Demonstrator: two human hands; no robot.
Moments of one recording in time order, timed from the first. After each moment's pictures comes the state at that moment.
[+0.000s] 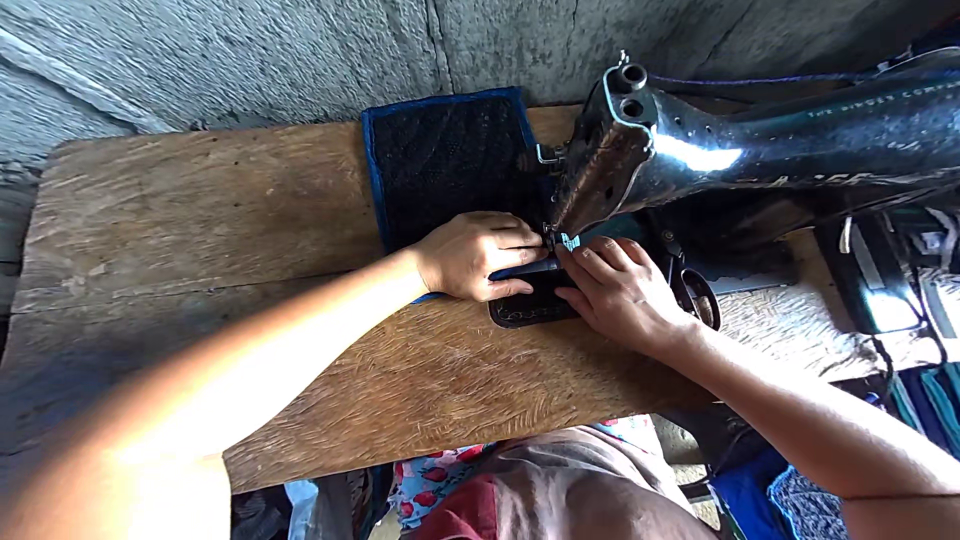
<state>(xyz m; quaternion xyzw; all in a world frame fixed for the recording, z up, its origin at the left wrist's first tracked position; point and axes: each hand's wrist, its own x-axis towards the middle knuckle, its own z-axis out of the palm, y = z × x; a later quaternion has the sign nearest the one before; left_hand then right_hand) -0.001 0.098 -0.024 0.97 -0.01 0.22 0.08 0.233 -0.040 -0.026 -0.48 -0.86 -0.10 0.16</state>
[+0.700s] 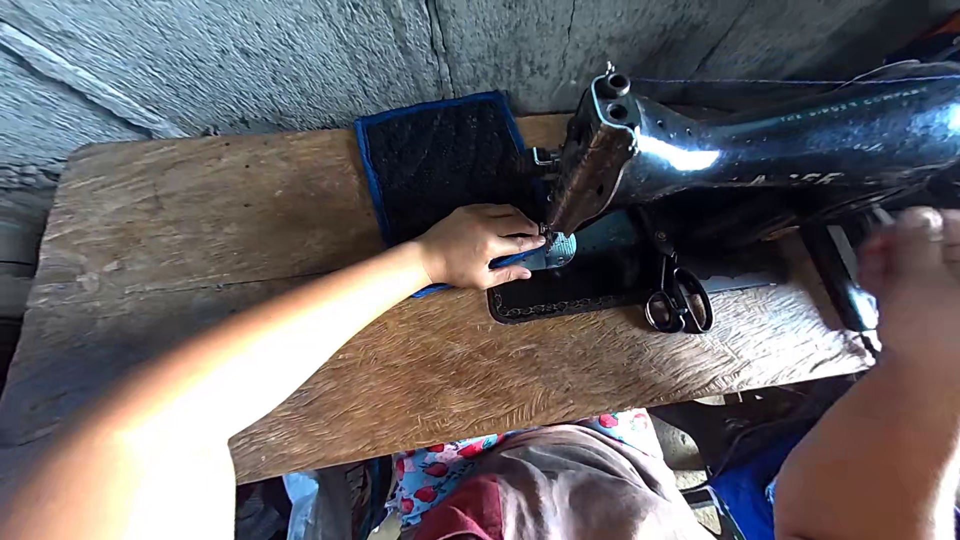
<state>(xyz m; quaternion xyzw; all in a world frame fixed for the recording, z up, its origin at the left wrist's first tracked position) 0.003 0.102 -0.023 0.97 0.02 0.22 0.09 0.405 -0.119 0.031 -0.78 -0.48 0.07 0.39</state>
